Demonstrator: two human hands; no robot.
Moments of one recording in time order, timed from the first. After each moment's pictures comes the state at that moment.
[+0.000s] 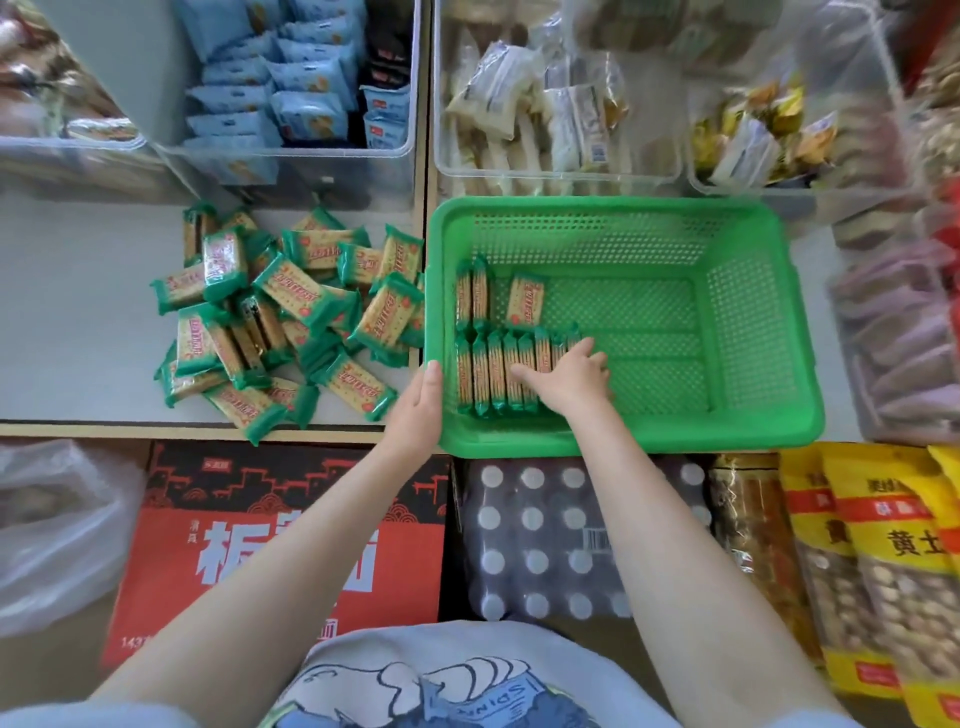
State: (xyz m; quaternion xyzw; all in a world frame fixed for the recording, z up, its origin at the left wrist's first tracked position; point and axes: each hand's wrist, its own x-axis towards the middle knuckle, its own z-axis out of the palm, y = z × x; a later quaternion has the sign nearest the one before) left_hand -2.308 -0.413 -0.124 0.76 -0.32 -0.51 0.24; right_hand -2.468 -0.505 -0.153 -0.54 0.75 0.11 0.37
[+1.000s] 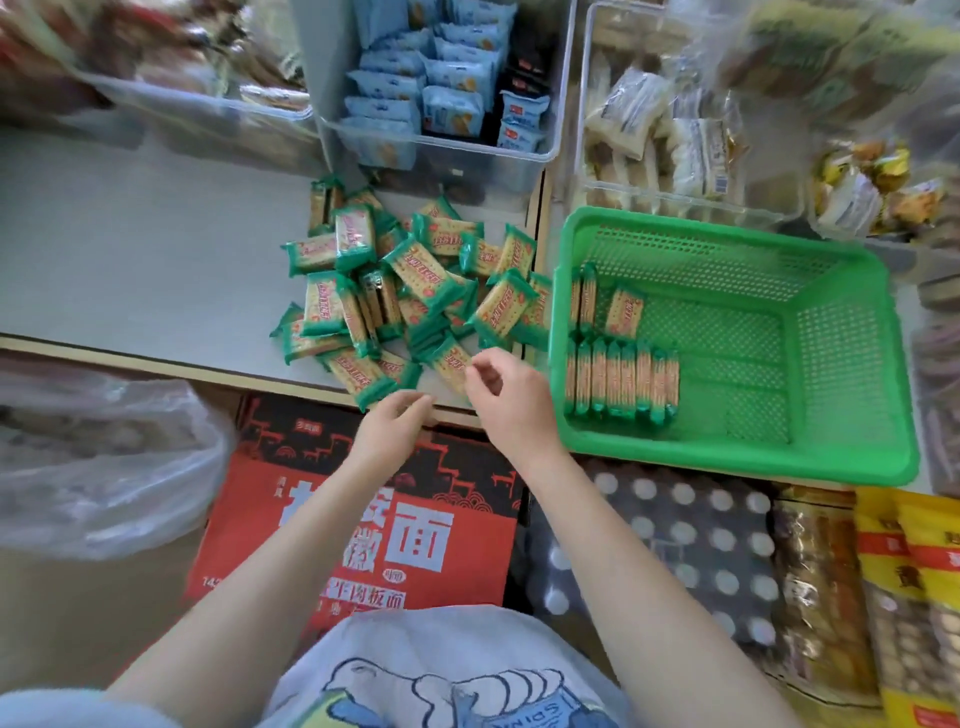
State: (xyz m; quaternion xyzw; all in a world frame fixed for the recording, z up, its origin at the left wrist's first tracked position) left_hand -2.162 -0.329 -0.150 0.77 -0.25 -0.52 0.28; right_hand -2.305 -0.405 -0.118 -0.72 0.54 -0.18 0.39
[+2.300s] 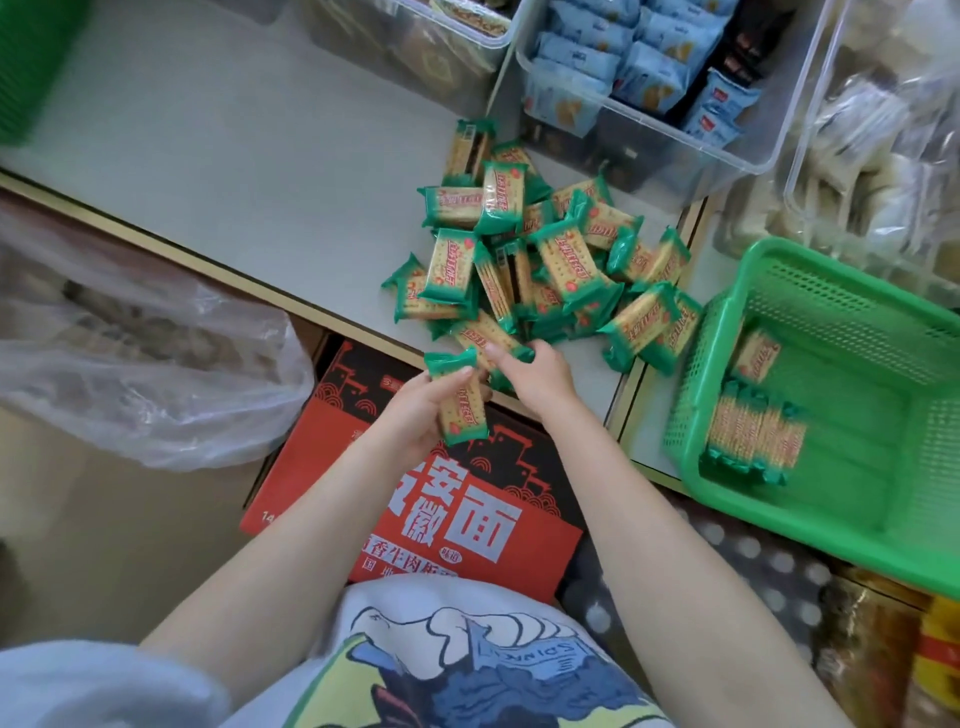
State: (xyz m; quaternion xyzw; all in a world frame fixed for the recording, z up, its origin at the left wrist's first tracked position) left_hand -2.070 -0.301 -0.175 0.59 0.04 -0.66 0.46; right_hand -2.181 -0.422 -0.183 -0.61 0.62 0.09 0.48
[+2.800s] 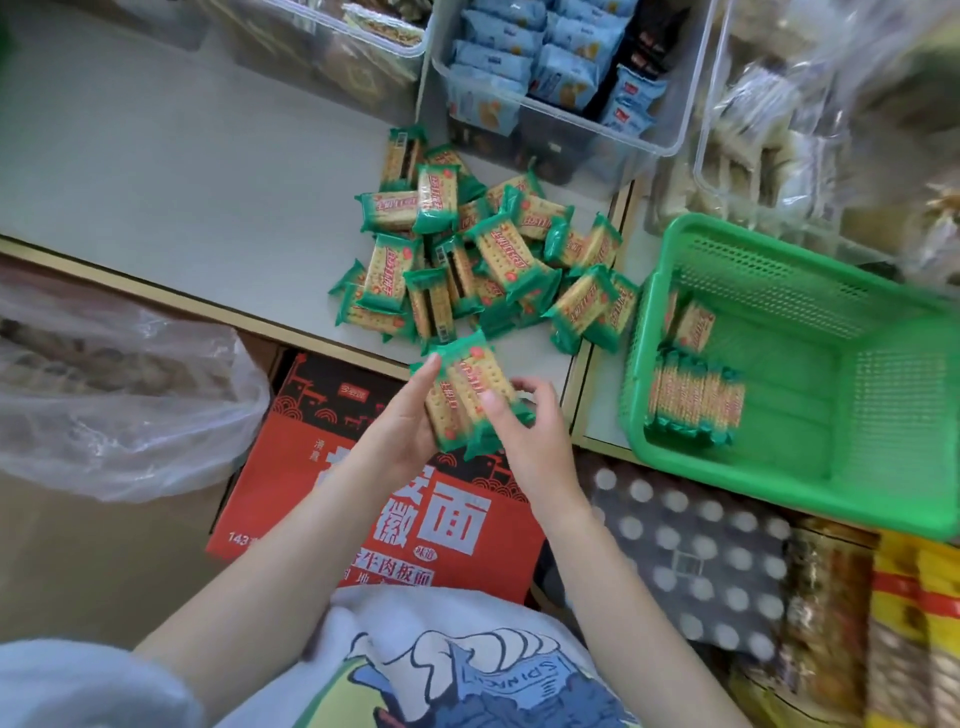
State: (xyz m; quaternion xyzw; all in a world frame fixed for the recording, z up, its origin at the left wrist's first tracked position) left_hand -2.113 -0.305 -0.147 0.51 0.09 -0.69 0.50; right_hand -2.248 -0.348 -0.107 -0.52 0.60 -0.14 0.59
